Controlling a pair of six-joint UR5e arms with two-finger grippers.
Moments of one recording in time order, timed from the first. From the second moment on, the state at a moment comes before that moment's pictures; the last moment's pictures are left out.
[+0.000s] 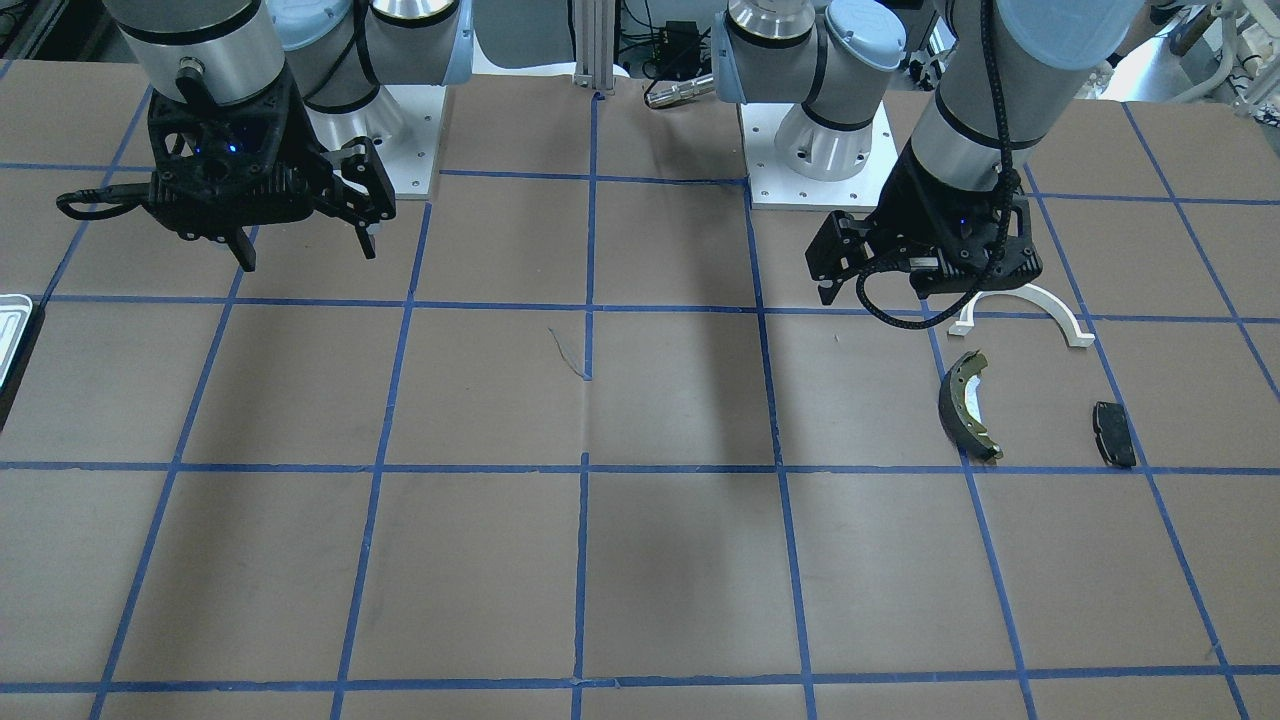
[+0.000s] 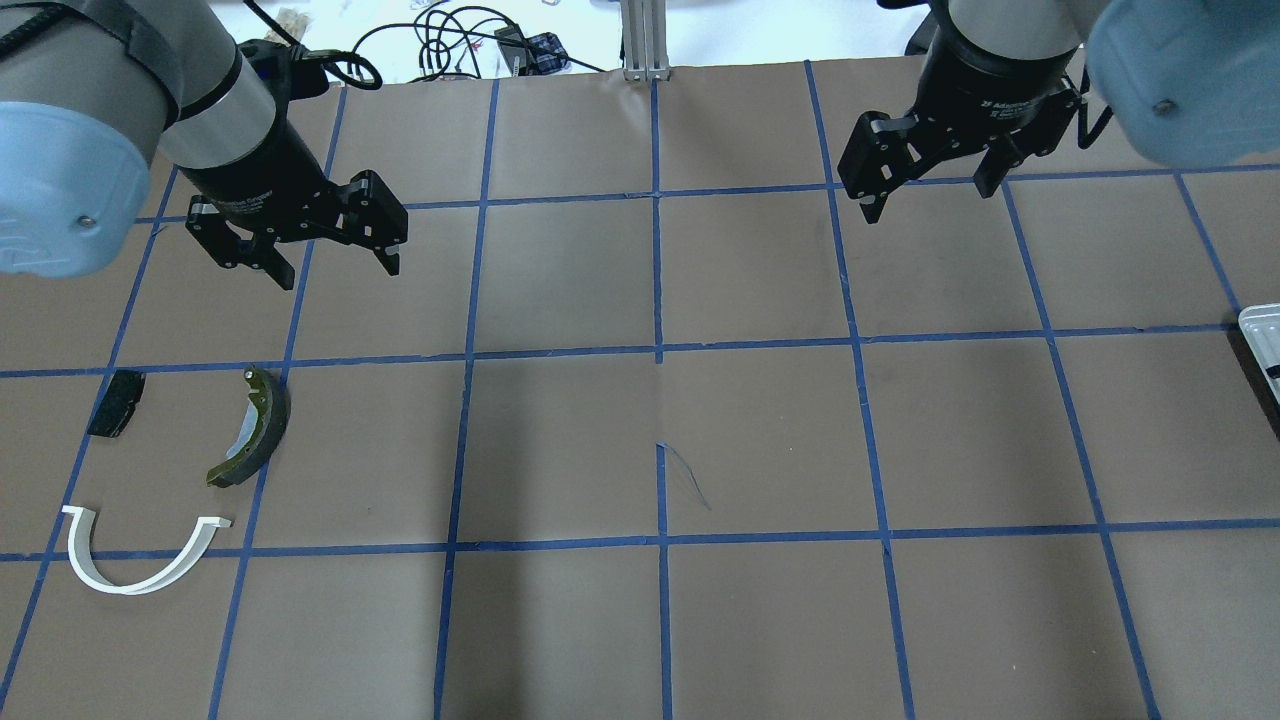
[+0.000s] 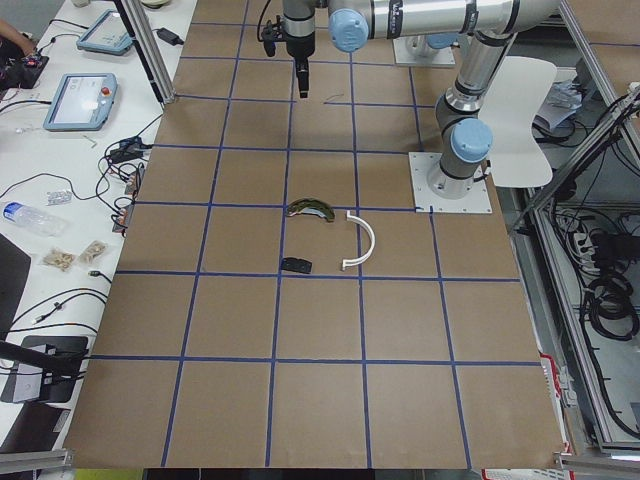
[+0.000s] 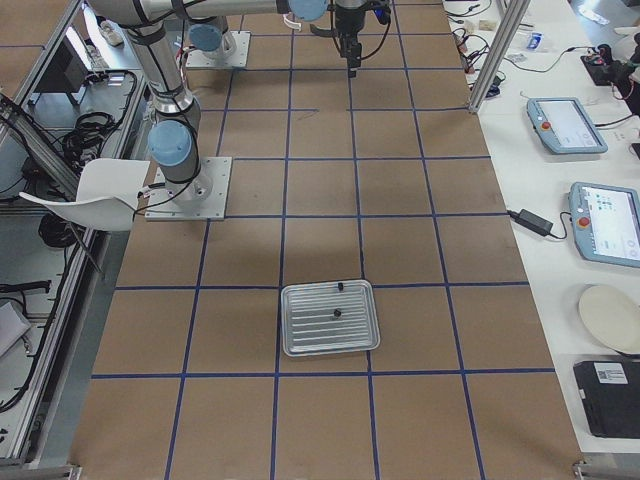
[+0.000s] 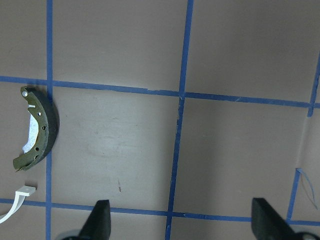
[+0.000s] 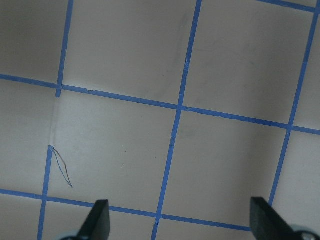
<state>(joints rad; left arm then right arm) -1.52 -1.58 -1.65 -1.50 1.56 -0.05 1.63 -1.55 1.51 -1.58 -1.60 -0.13</state>
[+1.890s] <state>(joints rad) -1.52 -1.58 -1.66 -1.50 1.56 -0.05 0.85 -1.25 1.55 -1.92 -1.62 -0.86</state>
